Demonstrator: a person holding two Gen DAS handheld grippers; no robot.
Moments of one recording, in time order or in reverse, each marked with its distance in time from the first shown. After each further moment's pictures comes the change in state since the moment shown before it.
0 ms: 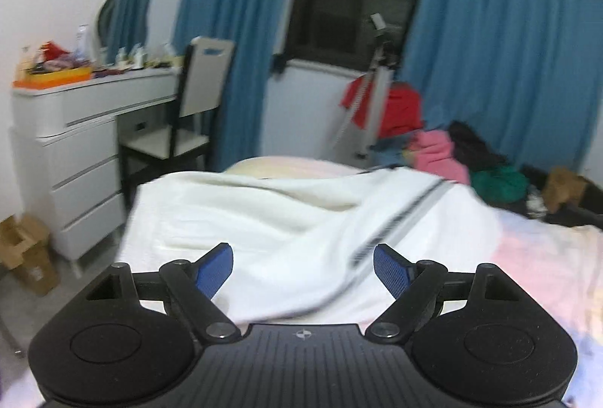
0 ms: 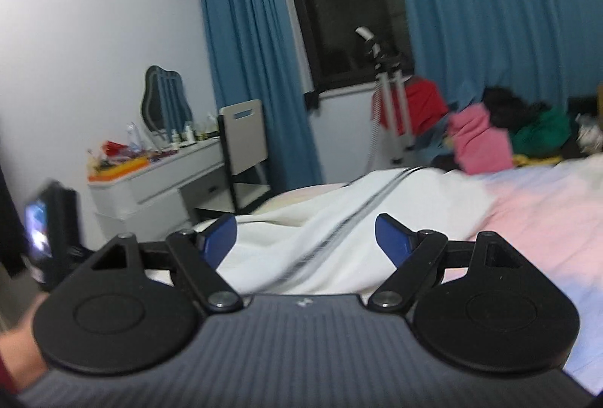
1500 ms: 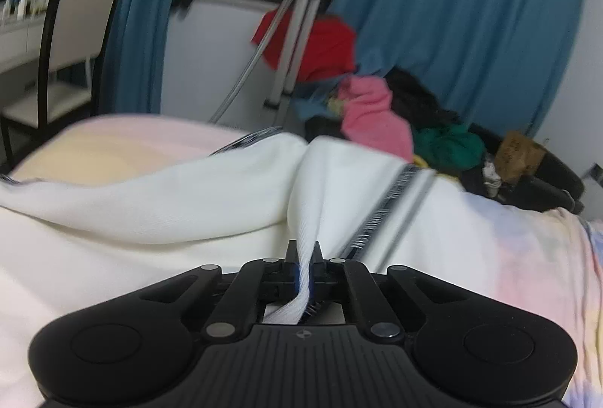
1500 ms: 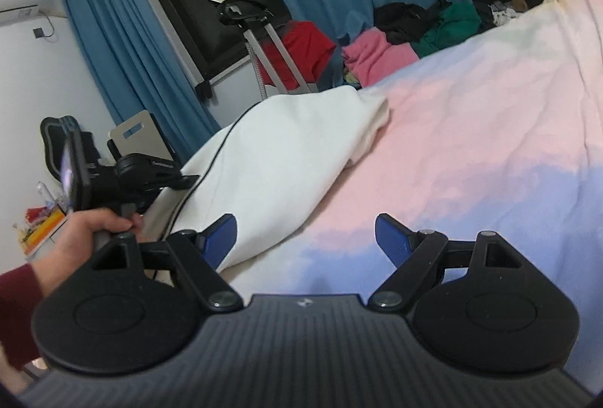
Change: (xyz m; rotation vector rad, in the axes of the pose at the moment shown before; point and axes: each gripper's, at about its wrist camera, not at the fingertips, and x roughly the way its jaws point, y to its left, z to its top) left arm 0.310 -0.097 0.039 0.027 0.169 -0.250; right arm 0.119 -0.151 -0.103 0.410 0.072 -0.166
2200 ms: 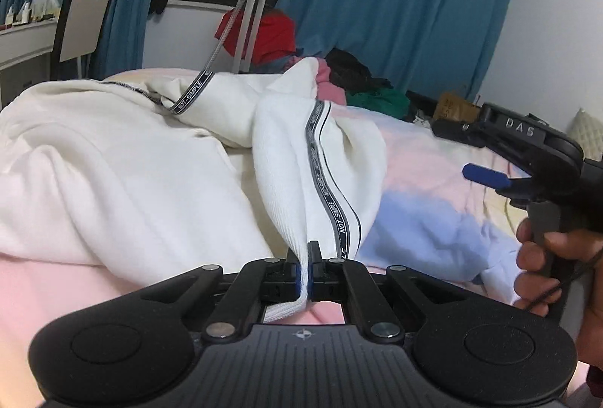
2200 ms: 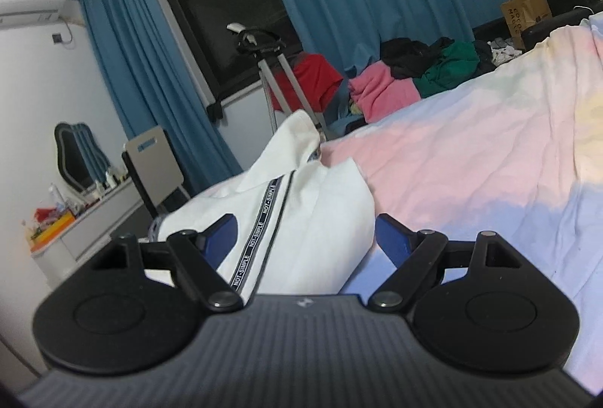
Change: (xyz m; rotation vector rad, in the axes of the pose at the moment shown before) left arm -0.237 -0.055 -0.201 0.070 0.009 -0.096; right arm -0.085 0.013 0.012 -0.073 -0.066 0.012
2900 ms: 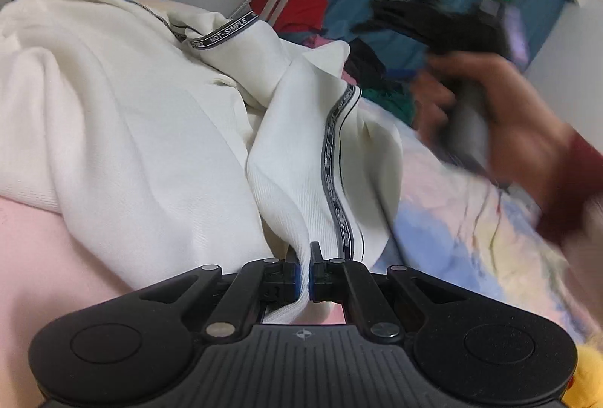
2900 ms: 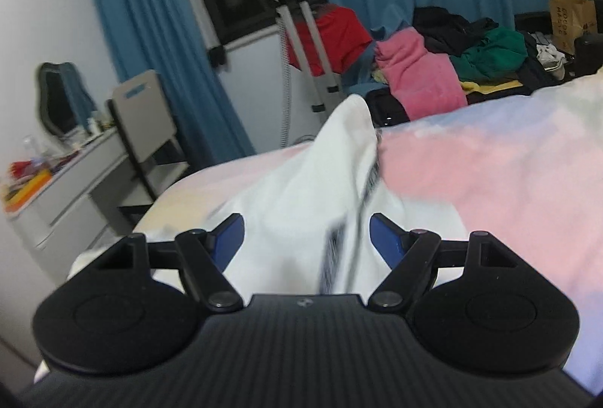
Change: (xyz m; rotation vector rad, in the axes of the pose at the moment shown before) left arm 0.035 0.042 -0.006 -0.265 0.067 -0.090; right arm 0.196 0.083 0.075 -0.107 0.179 -0.059
